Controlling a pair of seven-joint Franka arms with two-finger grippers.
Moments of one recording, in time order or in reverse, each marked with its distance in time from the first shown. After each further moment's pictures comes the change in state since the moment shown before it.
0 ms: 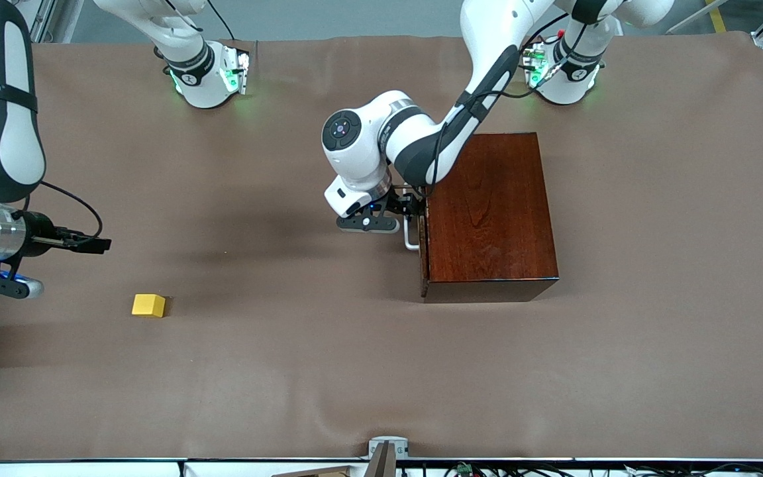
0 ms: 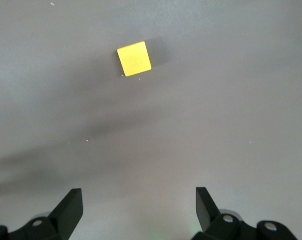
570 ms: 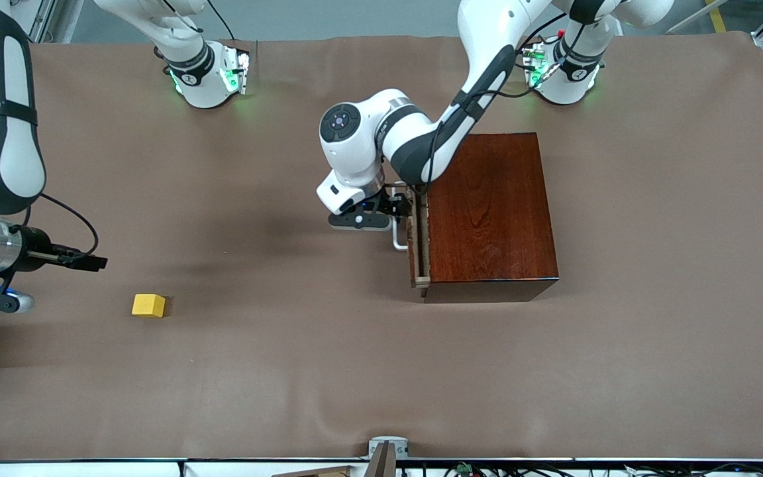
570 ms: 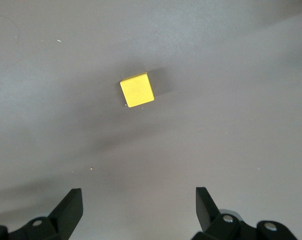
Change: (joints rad) left arm -0.020 0.008 -0.010 -0.001 0.000 0.122 -0.039; right arm -0.014 0.040 0.000 0.000 0.008 0.119 0.000
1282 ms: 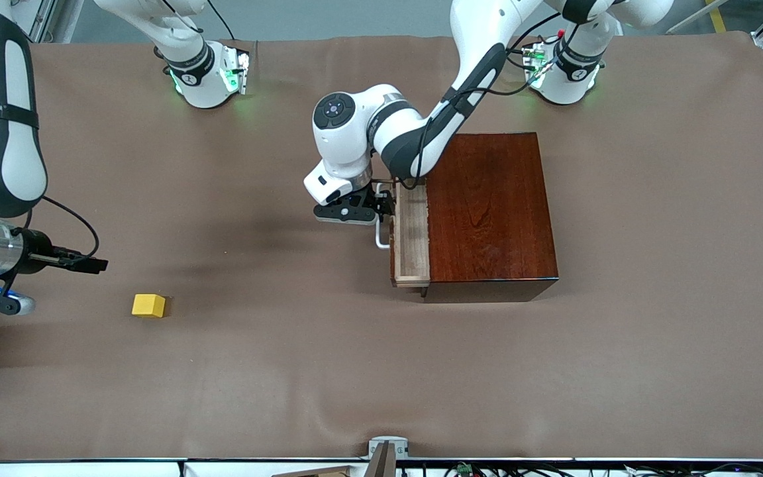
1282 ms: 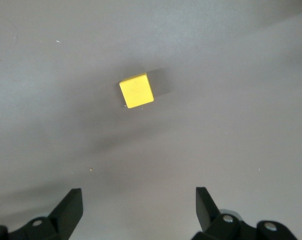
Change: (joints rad) left arm -0.021 0.010 0.004 0.005 -0.032 0.078 -0.008; right arm -0.001 0.002 0.000 0.000 0.001 0.001 0.000
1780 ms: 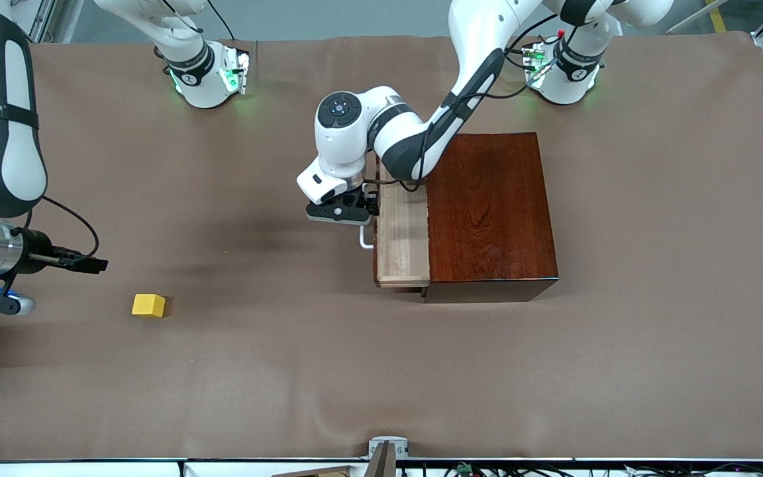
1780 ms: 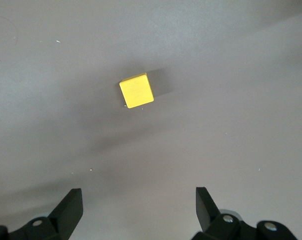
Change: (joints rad) left arm -0.003 0.016 -0.003 0.006 -0.075 0.112 -0.003; right arm 0.000 0.000 0.000 0.000 0.000 0.000 0.000
